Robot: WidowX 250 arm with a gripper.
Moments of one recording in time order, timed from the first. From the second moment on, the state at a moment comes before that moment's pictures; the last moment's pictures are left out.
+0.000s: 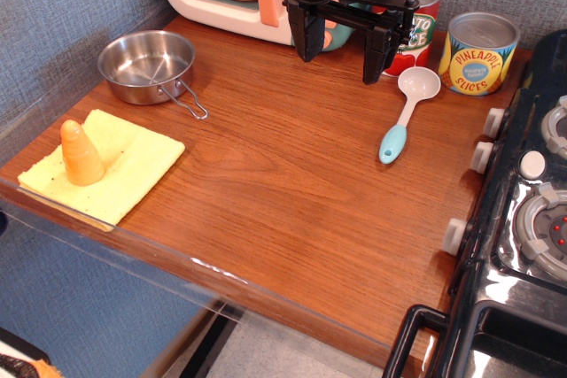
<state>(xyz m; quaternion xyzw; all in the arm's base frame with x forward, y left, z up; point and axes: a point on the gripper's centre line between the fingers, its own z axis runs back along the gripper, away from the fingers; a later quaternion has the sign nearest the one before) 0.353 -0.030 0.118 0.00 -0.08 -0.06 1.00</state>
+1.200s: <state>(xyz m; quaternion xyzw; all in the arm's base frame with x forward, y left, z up) 0.253 0.086 0.134 0.03 -0.09 0.07 0.99</state>
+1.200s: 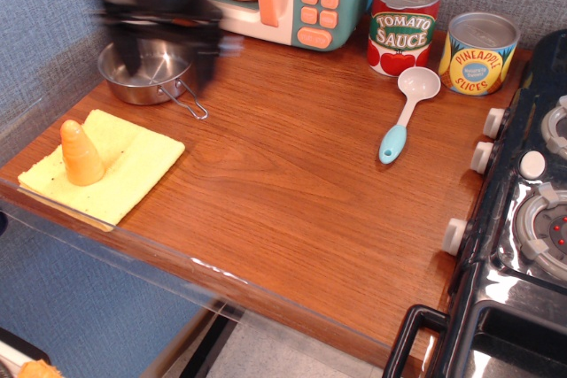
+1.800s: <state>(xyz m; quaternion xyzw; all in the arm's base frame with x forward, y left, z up) 0.224 0.175 0.072 -0.01 -0.05 0.09 0.99</state>
